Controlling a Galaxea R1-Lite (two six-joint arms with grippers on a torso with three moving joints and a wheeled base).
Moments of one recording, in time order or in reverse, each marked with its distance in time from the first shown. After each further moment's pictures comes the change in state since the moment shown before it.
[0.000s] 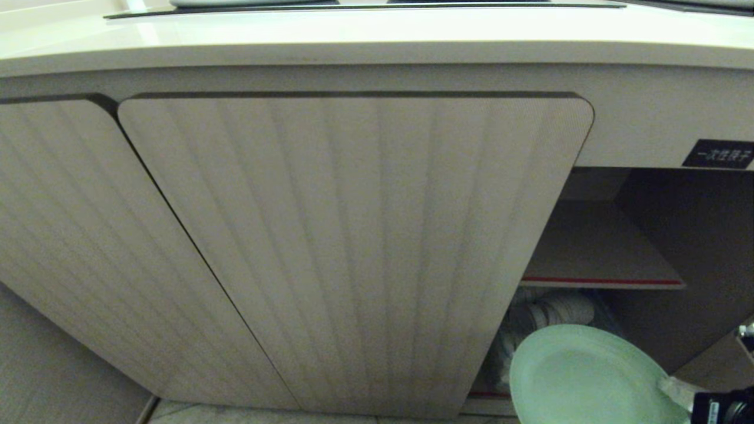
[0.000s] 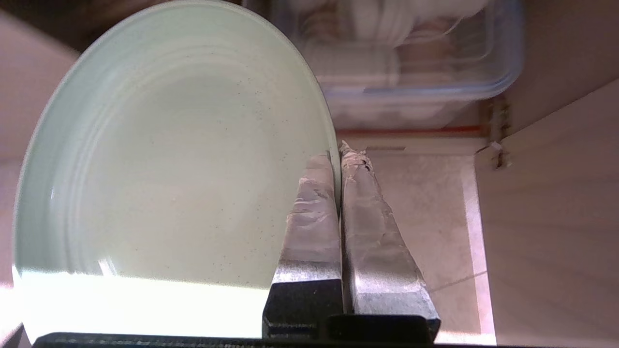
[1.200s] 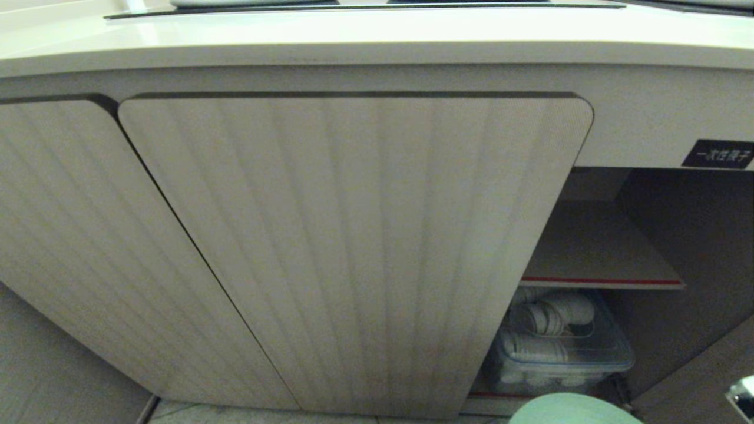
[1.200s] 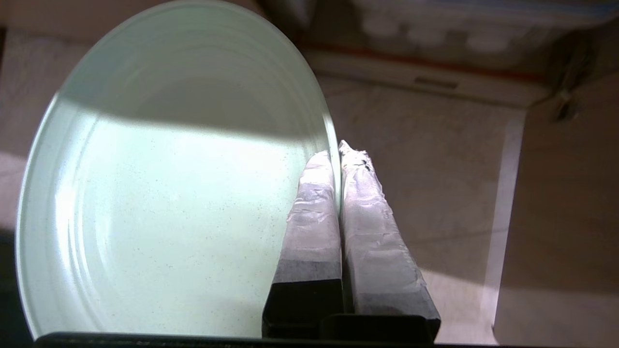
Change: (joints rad) left arm 0.000 0.000 0.000 0.000 -0.001 0.000; right arm 0.235 -0.227 0.000 0.365 -0.023 0.016
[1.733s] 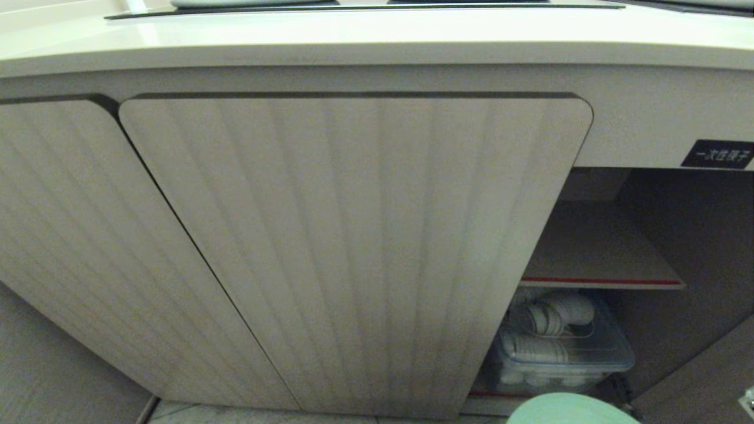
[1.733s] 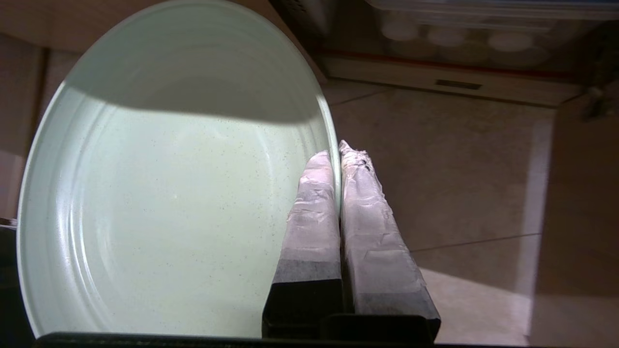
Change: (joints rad) left arm 0.000 0.000 0.000 0.000 0.001 0.000; right arm 0.006 -0.058 0.000 0.018 0.036 0.068
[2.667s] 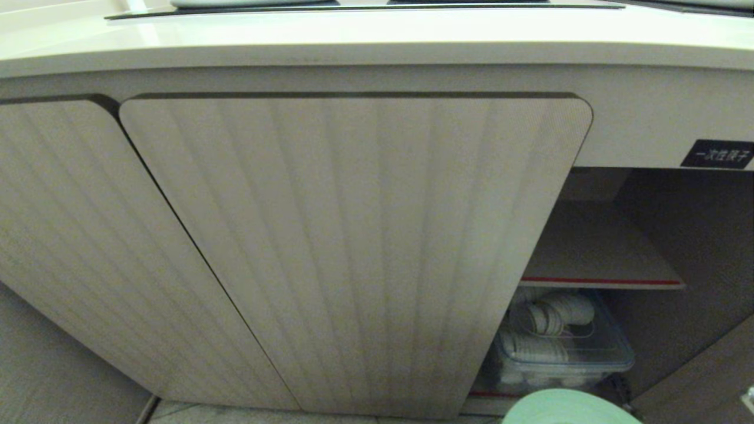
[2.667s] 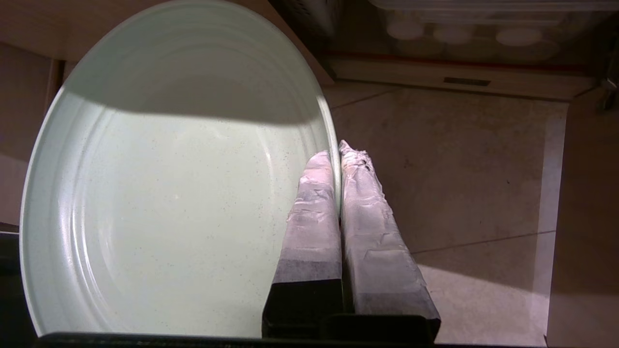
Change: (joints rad) left arm 0.000 0.000 0.000 0.000 0.000 0.000; right arm -0.003 0.001 0.000 -0.006 0.007 0.036
